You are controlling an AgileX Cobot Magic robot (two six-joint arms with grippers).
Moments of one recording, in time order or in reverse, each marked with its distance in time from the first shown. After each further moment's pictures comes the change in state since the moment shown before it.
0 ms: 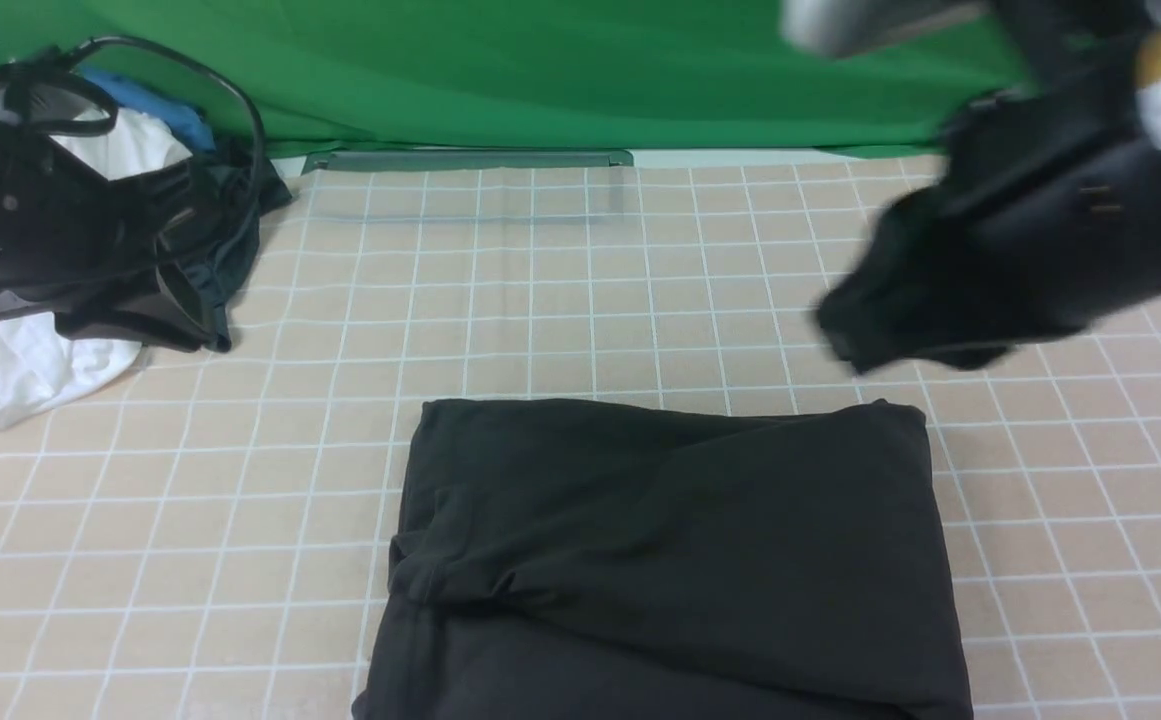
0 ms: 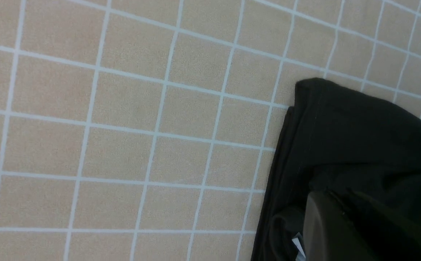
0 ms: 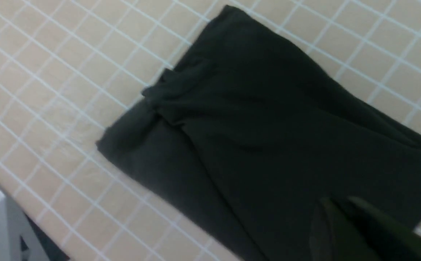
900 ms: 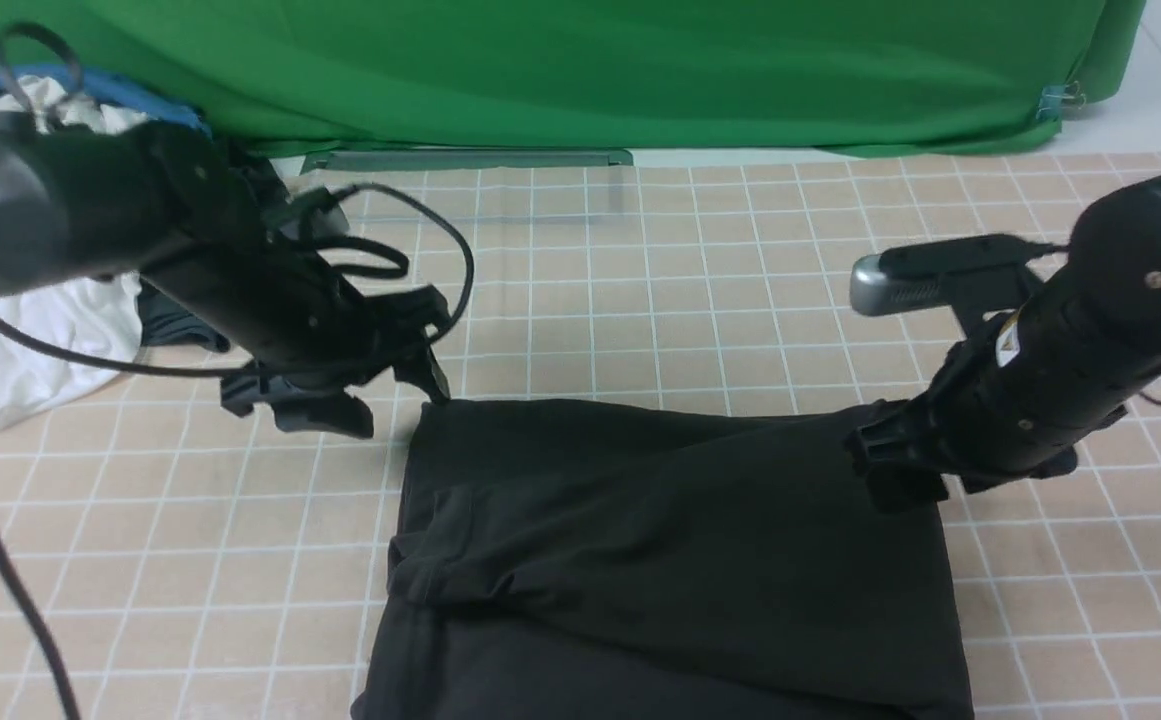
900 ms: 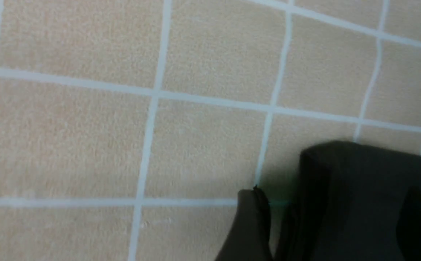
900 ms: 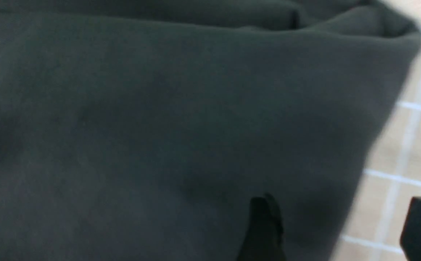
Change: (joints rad) right arm -0.321 0.377 0.347 0.015 -0.373 0.053; left arm -0.260 0.344 0.057 -0.056 -0.416 -0.029
